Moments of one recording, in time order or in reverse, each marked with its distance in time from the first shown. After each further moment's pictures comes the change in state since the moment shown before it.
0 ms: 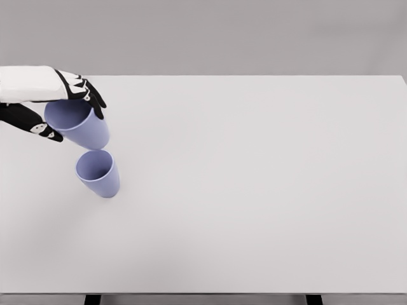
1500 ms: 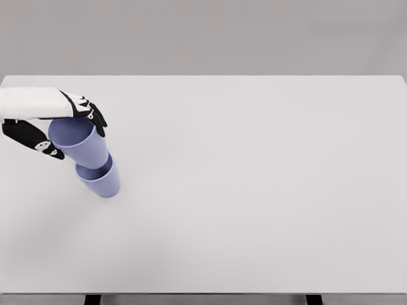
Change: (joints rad) left arm -0.003 0.011 -0.085 -0.017 0.012 0.050 0.000; right arm 0.000 0.000 0.000 0.000 0.000 0.000 0.000
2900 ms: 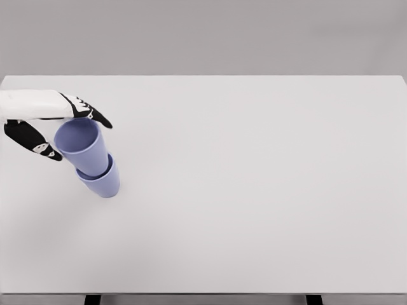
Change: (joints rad) left arm 0.035 -0.019 0.011 0.042 -0.011 0.001 0.000; right arm 0.000 0.000 0.000 0.000 0.000 0.000 0.000
